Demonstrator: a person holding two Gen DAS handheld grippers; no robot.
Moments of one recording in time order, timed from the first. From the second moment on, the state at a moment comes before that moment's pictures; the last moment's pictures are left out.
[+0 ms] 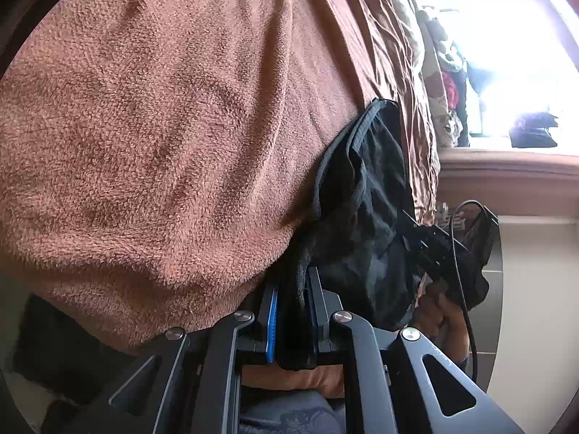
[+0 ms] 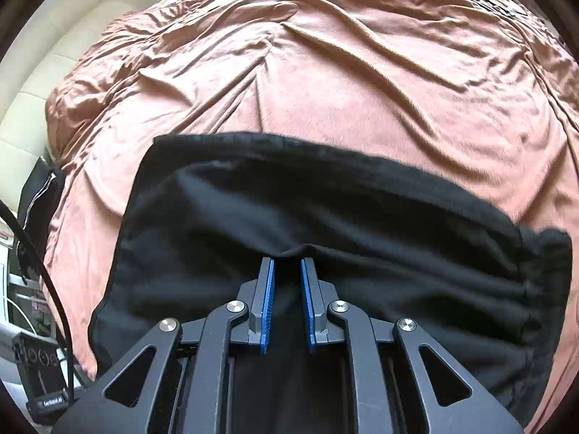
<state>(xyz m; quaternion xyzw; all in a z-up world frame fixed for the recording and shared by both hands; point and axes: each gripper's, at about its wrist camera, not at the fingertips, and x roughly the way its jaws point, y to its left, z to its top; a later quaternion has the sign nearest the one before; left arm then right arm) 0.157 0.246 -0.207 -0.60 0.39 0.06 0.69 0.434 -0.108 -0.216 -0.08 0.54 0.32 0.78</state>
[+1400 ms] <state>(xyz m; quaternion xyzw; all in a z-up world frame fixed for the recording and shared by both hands) 0.156 0.249 -0.211 -0.61 0.38 0.02 0.70 0.396 -0.124 -0.185 -0.10 0.50 0.36 0.78</state>
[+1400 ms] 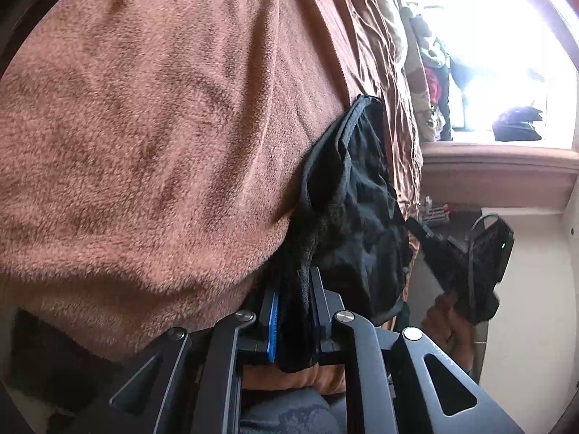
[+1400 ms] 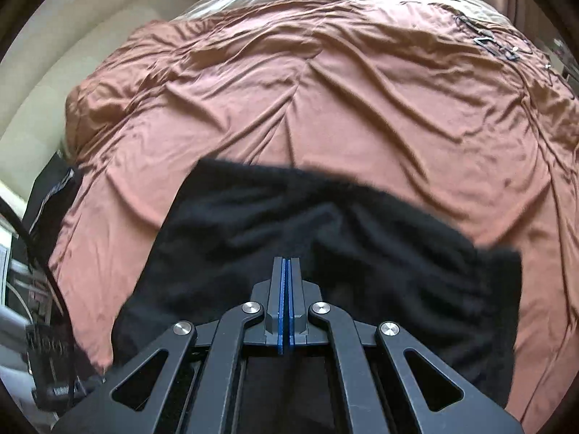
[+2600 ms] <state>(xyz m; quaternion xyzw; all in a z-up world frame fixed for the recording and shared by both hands) 0.182 0.245 -0.187 -0.54 0.39 -0.01 0.75 0.318 -0.192 -0.230 -0.03 0.53 0.39 0.75</state>
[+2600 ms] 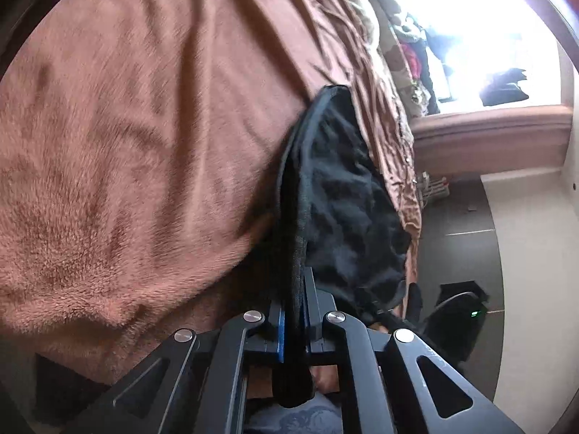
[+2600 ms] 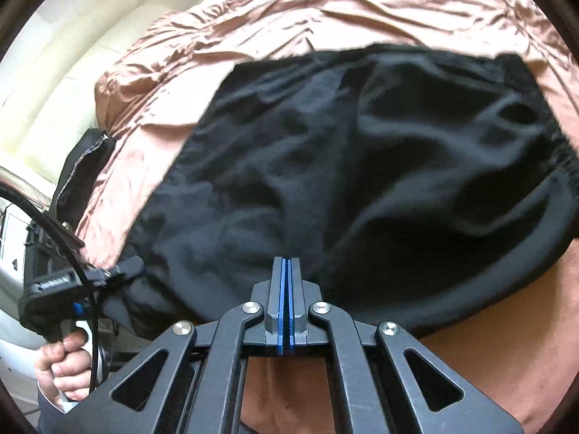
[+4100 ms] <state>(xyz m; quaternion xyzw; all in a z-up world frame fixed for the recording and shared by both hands) 0.374 0.052 -0.100 -0.40 0.45 -0.22 0.77 0.293 -0.402 -0.170 0.16 0.45 0.35 0.81</state>
